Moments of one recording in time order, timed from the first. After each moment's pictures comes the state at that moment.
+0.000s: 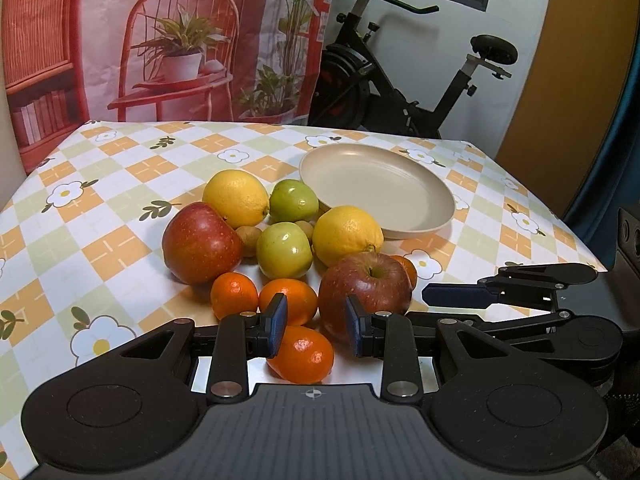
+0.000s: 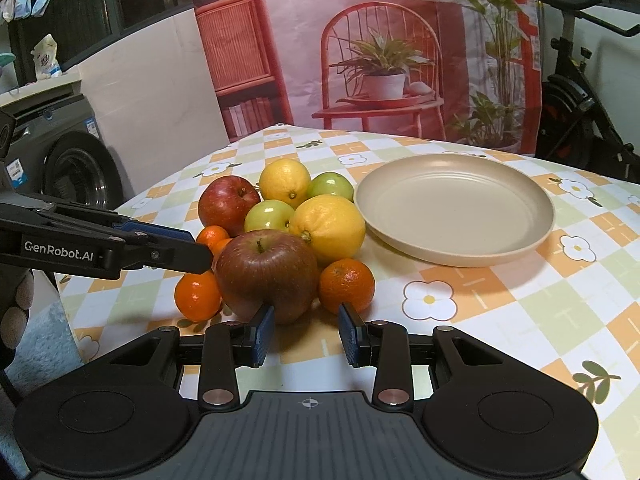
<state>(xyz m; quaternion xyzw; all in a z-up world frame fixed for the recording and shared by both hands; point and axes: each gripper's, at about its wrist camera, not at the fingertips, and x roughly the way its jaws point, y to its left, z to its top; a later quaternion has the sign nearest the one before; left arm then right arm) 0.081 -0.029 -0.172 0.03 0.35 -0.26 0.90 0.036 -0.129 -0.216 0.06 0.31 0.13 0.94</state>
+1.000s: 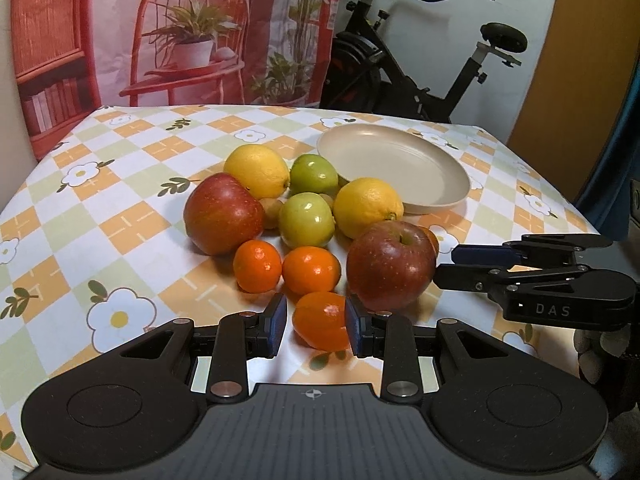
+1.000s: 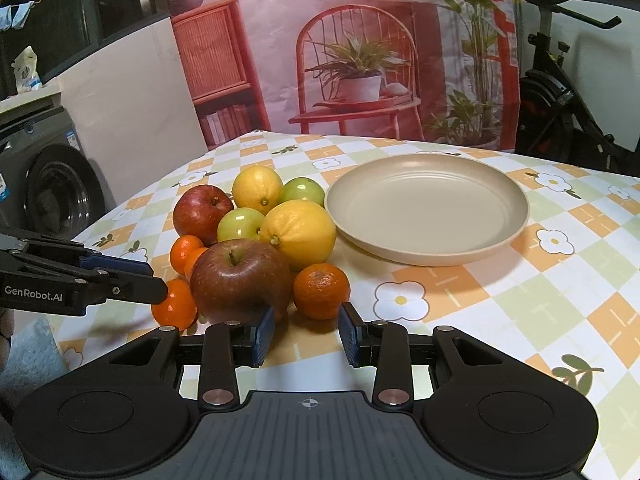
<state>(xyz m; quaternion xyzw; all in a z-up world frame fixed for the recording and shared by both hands) 0.075 -0.016 -0.183 0.04 0.37 -0.25 0.89 0.037 -0.137 -0.218 0.07 0.31 0.10 0.94</state>
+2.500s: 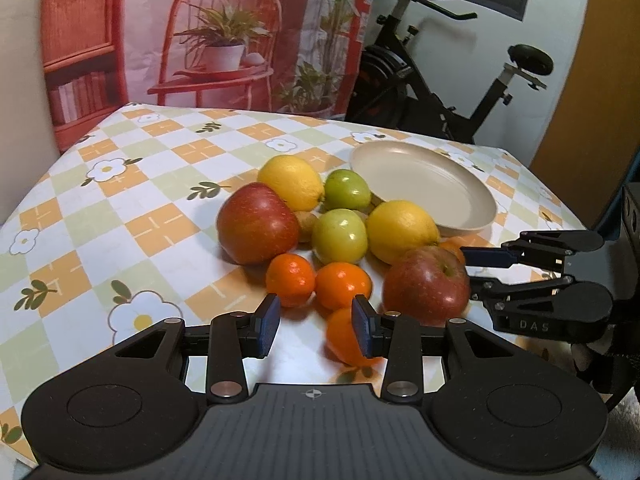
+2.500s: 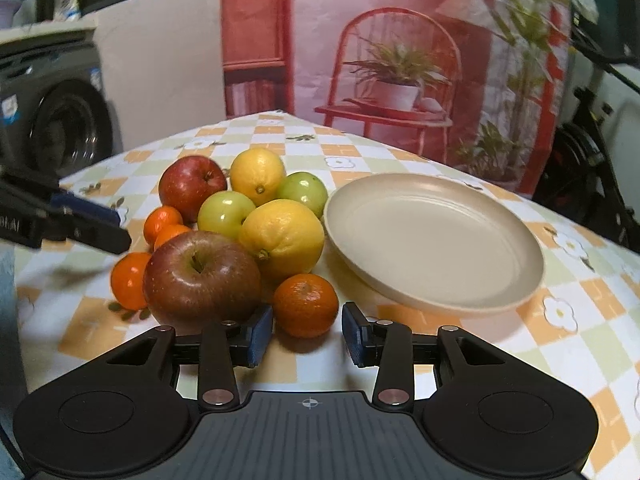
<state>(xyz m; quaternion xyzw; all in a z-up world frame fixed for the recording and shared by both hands) 0.083 -0.005 -0.181 0.01 0.36 -0.21 0.91 0.073 -0.134 -0.227 -0.06 0.31 0.14 0.94</state>
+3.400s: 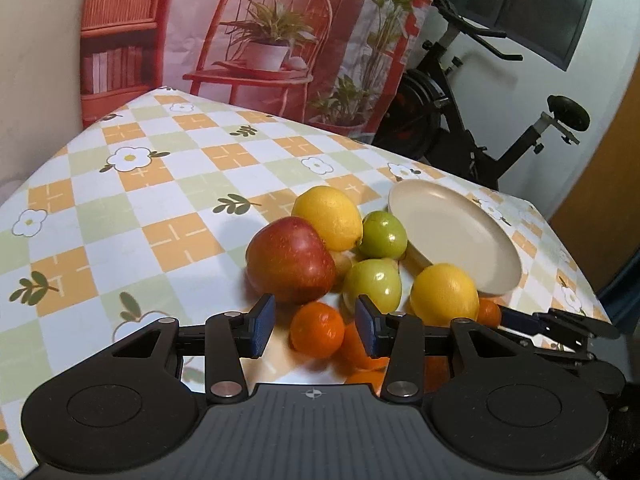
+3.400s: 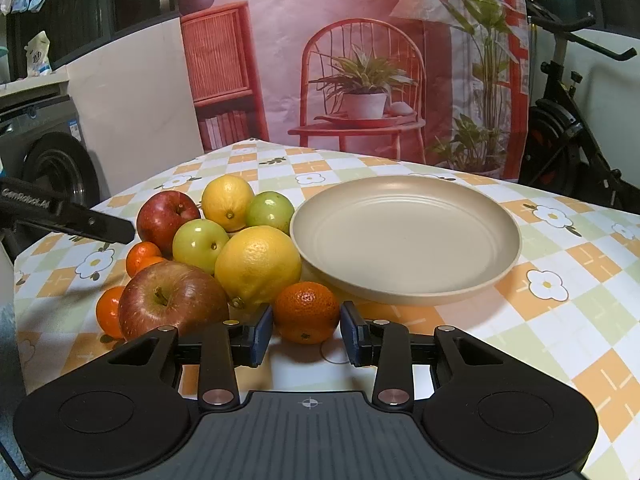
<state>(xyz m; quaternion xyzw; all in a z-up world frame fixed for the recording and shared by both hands) 0.121 0.006 -0.176 -0.07 0.37 -0.17 0.91 0.064 -0.166 -0.230 0.03 0.28 0.11 0.95</state>
